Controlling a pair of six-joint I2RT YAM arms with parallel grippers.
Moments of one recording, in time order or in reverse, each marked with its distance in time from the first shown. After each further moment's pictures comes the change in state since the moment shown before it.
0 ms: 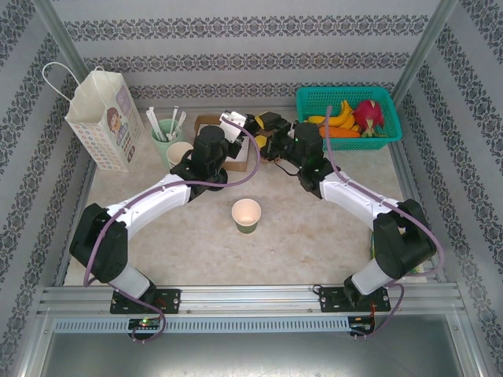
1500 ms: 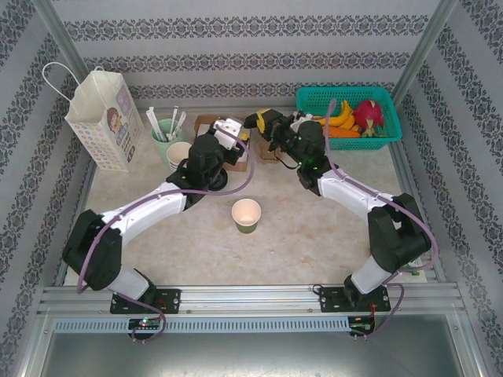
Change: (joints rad) left arm 0.004 -0.088 -0.126 0.074 0.066 -0.127; right arm -0.037 0.043 0.003 0.185 0.021 -0.119
